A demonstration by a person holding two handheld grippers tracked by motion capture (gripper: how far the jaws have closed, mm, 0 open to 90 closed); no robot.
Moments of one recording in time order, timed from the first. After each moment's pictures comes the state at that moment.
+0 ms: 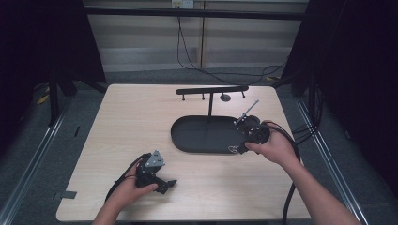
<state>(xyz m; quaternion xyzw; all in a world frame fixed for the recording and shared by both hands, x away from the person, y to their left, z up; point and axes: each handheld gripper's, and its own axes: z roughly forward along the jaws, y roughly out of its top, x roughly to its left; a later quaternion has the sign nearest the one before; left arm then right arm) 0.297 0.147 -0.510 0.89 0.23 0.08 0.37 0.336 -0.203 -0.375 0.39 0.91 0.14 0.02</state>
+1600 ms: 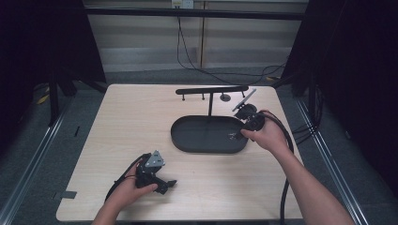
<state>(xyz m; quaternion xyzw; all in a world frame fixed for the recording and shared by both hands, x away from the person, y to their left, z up) 0.296 0.147 -0.510 0.89 0.23 0.08 0.37 0.373 -0.201 -0.374 0.43 0.89 0.14 0.06</state>
